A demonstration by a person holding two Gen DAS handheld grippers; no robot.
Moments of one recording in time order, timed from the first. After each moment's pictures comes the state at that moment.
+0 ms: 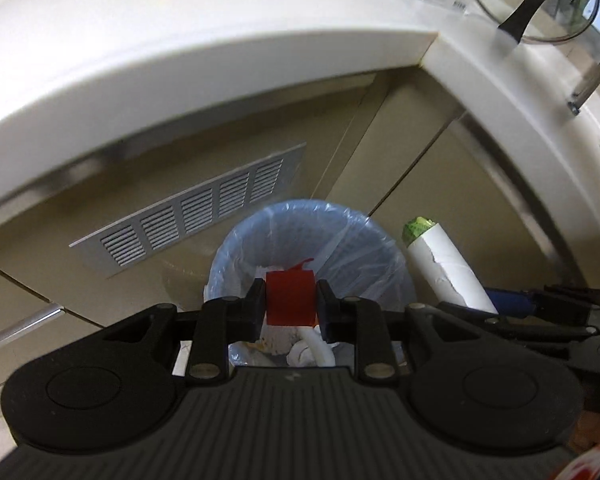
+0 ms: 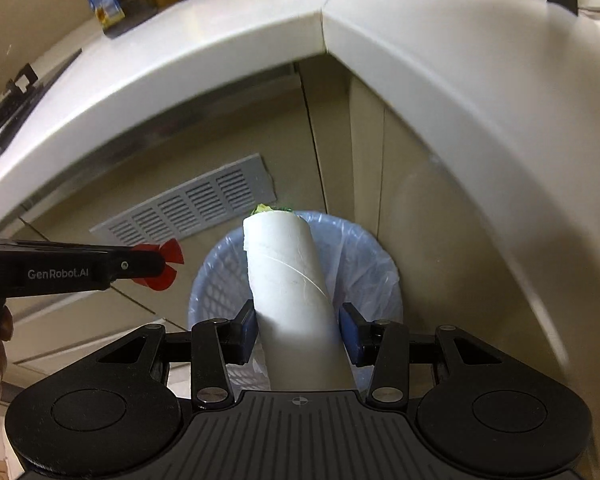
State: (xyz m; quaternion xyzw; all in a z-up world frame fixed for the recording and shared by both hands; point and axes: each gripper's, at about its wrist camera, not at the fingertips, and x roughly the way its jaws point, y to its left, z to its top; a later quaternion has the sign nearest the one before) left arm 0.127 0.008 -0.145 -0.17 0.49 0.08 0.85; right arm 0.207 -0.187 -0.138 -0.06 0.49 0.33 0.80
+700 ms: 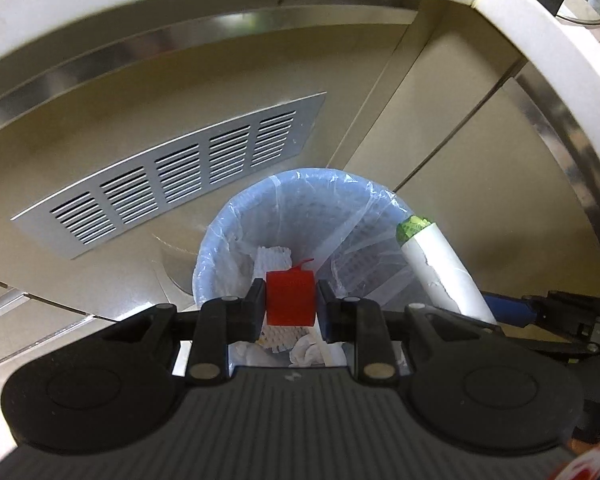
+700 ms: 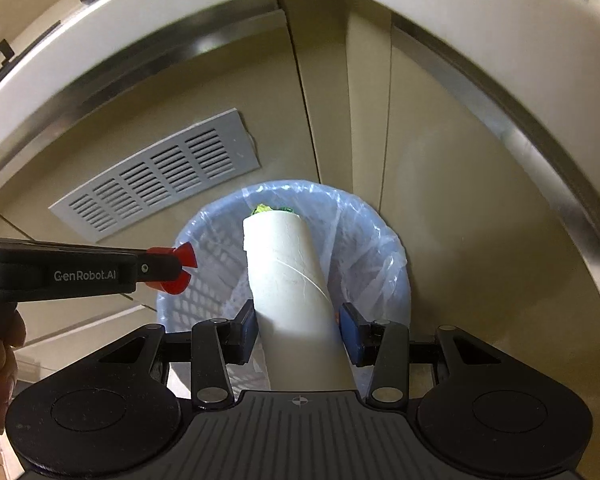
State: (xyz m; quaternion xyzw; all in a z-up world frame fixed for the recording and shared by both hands) left arm 0.157 0.011 -0.201 -0.19 0.52 0.09 0.83; right arm 0.229 -0.171 -0.185 -0.07 0.52 0.32 0.79
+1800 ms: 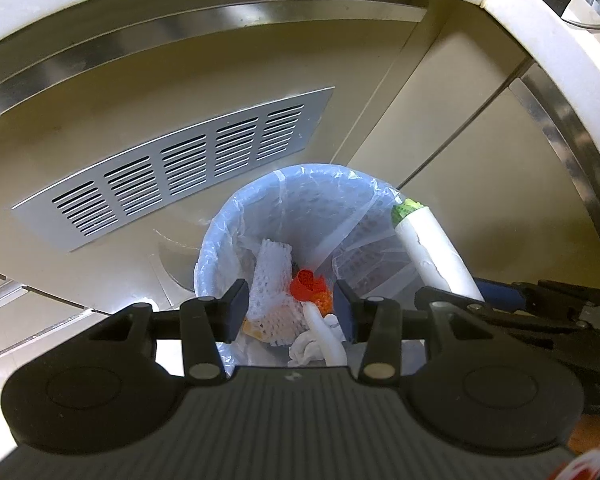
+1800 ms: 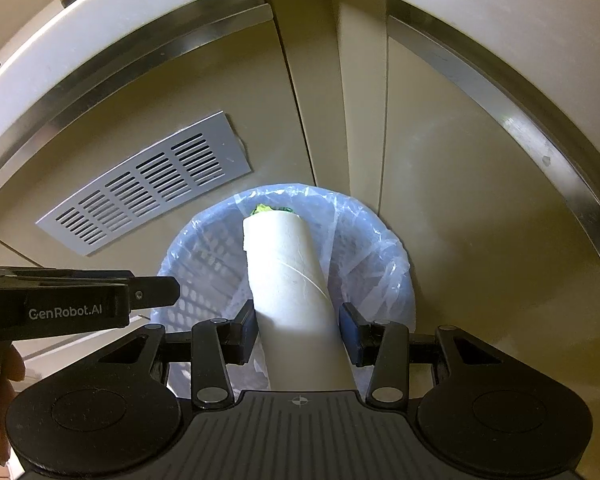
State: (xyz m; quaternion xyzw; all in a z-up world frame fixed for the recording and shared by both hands) left arm 0.154 0.011 -0.202 -0.20 0.52 0.09 0.83; right arm 0.232 -0.163 -0.193 -0.06 0.52 0.31 0.79
